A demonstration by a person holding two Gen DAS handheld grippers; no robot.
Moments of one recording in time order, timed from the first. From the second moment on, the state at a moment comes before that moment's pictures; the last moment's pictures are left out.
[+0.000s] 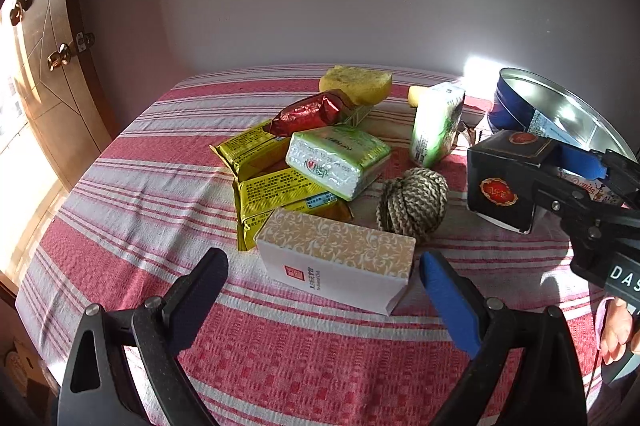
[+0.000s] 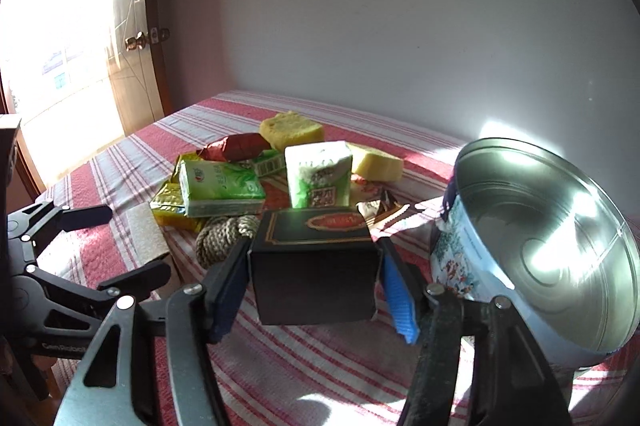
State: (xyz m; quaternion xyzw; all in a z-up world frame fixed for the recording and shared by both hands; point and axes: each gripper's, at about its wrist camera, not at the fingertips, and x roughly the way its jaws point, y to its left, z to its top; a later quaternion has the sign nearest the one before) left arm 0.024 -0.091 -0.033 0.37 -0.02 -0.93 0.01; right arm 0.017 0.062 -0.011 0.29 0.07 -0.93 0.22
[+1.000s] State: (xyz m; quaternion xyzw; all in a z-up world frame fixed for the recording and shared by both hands) left arm 0.026 -0.116 -0.026 0.38 0.04 -0.92 0.01; right arm 0.014 0.079 -0.022 0.34 0.04 -0.91 0.22
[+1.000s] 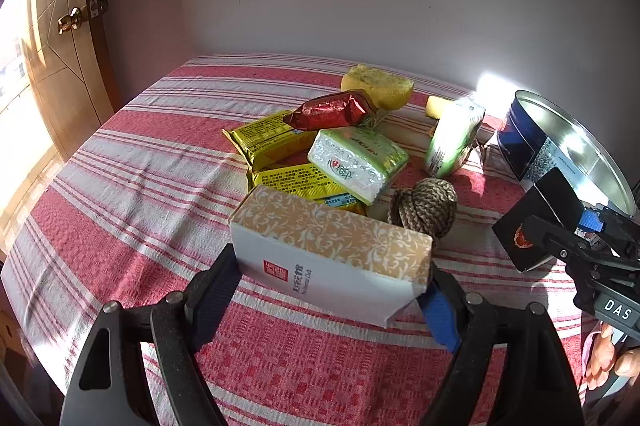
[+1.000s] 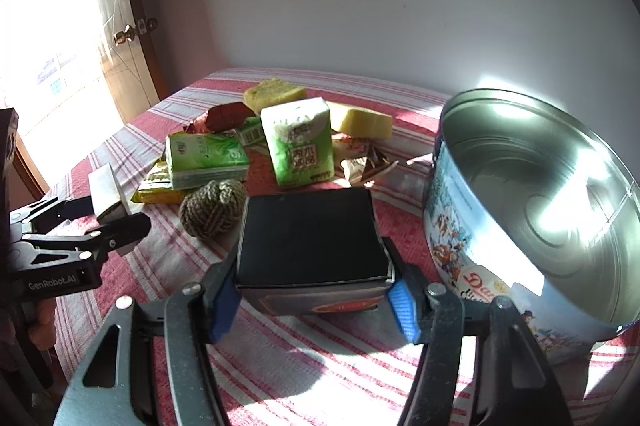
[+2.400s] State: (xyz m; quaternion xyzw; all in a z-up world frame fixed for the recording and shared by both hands) left arm -0.073 0.108 0.020 0.29 -0.04 -0.94 -0.15; right arm 0.017 0.265 0.028 0.19 -0.02 -0.98 -0.10
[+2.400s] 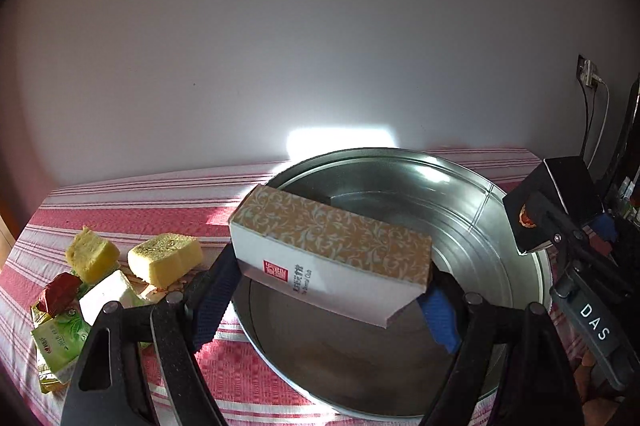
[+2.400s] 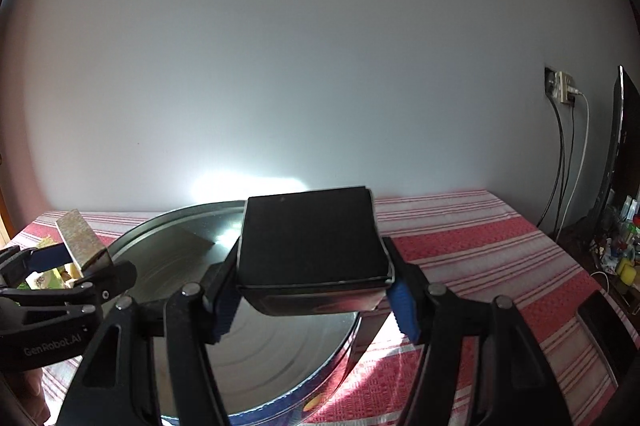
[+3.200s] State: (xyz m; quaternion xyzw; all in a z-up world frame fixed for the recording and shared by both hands) left arm -0.073 0.118 -0.009 0.31 -0.07 -0.94 -0.14; right arm -0.012 0.259 0.012 0.21 0.00 -0.97 -0.08
